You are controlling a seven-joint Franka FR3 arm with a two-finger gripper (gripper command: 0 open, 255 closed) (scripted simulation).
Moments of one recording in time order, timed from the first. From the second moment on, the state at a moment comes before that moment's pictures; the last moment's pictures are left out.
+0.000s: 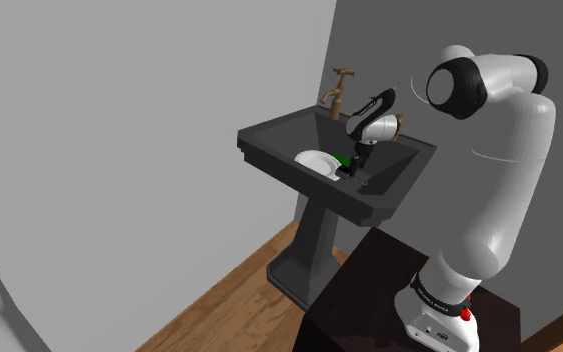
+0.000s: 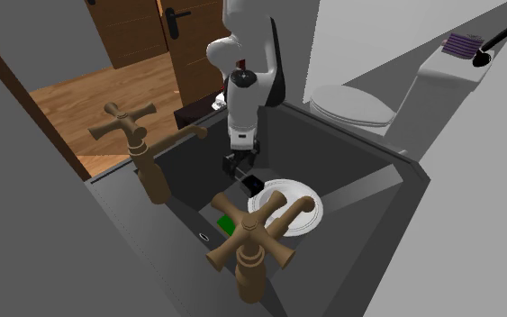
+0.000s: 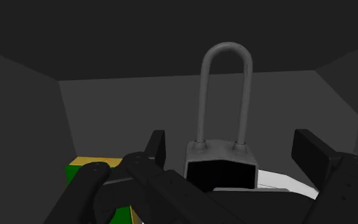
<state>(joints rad) -0.14 0.27 -0.57 -2.19 0.14 2.46 -0.78</state>
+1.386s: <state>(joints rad) -0.17 0.33 -0.54 -2.20 0.20 2.53 -0.82</state>
